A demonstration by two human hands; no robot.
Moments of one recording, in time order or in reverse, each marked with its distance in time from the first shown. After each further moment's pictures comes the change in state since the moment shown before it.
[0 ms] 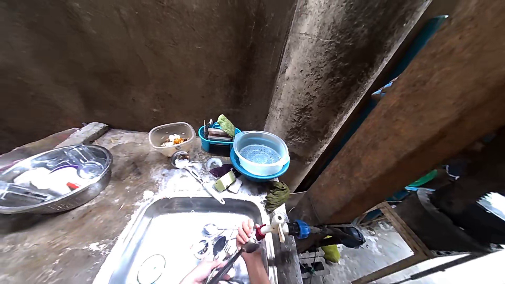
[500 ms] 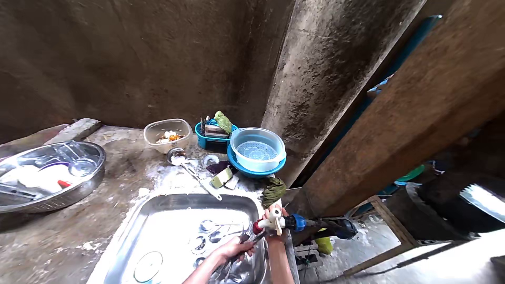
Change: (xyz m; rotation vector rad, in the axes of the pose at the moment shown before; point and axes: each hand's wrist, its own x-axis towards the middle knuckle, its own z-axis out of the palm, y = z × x) left_hand 0.041 0.040 0.064 0.355 -0.437 0.241; right_hand 0.000 -0.069 0.048 -0.350 0.376 -0.467
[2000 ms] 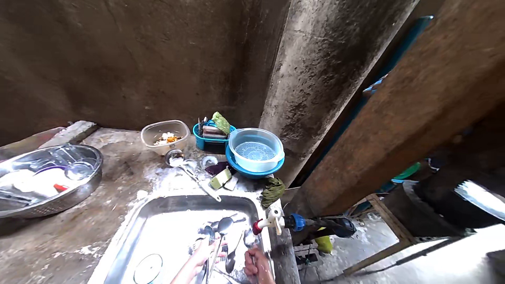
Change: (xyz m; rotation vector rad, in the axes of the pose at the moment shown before) left_hand -0.057 -0.015 -0.031 -0.331 0.574 -0.109; right_hand -0.095 0.022 -0.001 -0.607 0.345 0.588
